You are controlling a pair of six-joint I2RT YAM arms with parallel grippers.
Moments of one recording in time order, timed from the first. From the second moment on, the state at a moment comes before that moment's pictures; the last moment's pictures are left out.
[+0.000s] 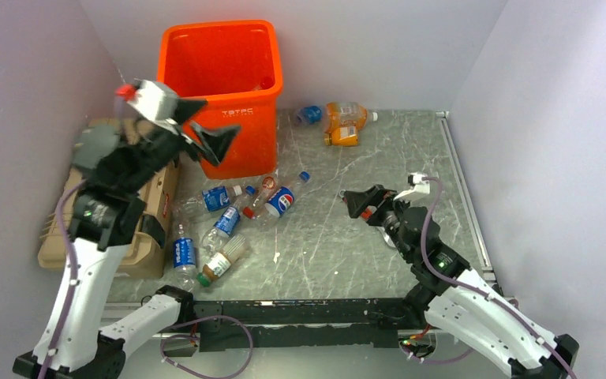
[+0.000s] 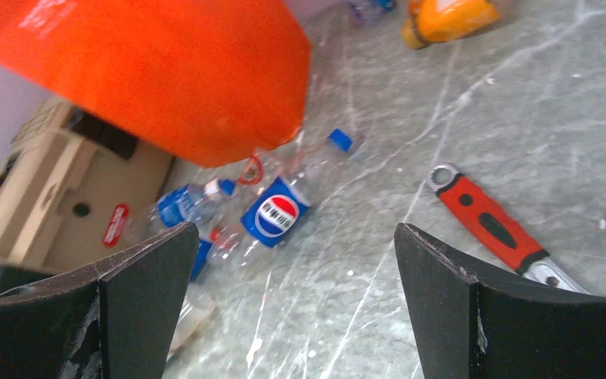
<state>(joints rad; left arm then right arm) -0.30 0.97 1.51 -0.26 0.39 -0.10 0.72 0.55 0.51 -0.09 0.34 0.64</state>
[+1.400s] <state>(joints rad) -0.45 0.84 0.85 -0.55 0.16 -0.18 0.68 1.81 0.86 0.37 0.04 1.11</state>
